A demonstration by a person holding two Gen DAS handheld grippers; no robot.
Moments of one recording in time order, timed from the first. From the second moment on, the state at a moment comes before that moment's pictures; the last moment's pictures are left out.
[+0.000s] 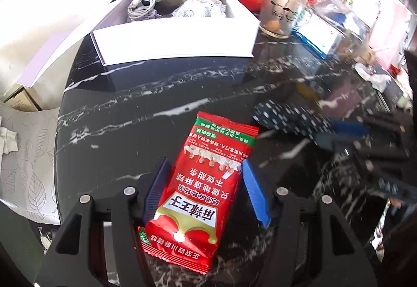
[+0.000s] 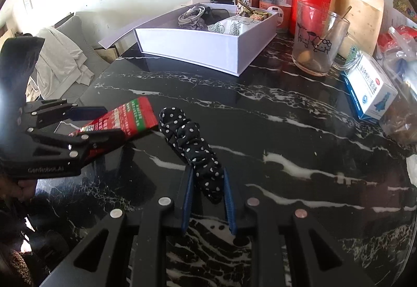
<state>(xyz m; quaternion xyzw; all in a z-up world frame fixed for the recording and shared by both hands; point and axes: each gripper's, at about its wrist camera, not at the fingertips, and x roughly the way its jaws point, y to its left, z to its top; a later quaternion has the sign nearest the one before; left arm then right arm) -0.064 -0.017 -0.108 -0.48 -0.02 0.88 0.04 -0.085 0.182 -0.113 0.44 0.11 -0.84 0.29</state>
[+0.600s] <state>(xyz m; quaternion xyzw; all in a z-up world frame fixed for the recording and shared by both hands) -0.053 -0.005 -0.113 -0.47 0.02 0.88 0.05 -0.075 0.165 -0.113 0.42 0.11 -0.84 0.33</state>
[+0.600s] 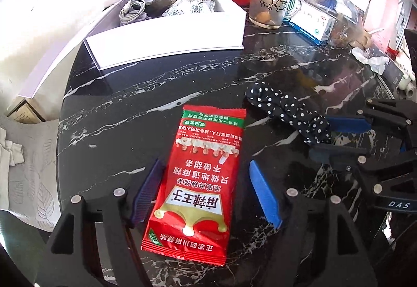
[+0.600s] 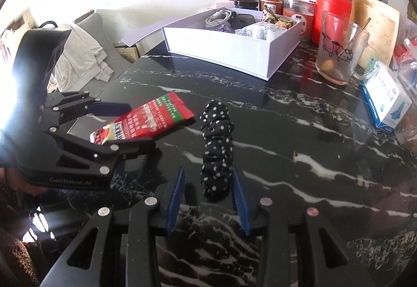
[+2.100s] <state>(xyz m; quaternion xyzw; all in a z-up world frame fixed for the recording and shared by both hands) -0.053 -0.014 -0.097 -0.47 -0.01 0.88 0.06 -0.073 0.157 -0.112 0.42 0.13 -0.84 0.32</state>
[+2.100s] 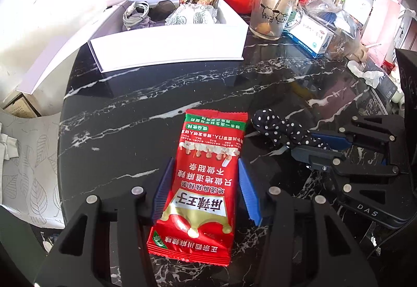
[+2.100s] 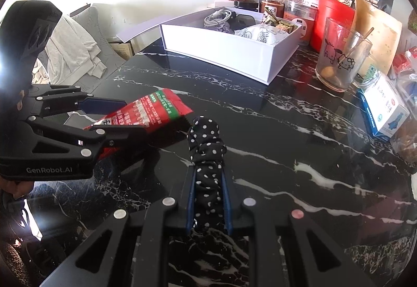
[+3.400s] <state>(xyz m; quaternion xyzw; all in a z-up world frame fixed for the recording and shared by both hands) -0.080 -0.009 0.034 -0.39 0.02 0.92 0.04 -0.090 0.161 0.001 0.33 0.17 -0.88 0.31</state>
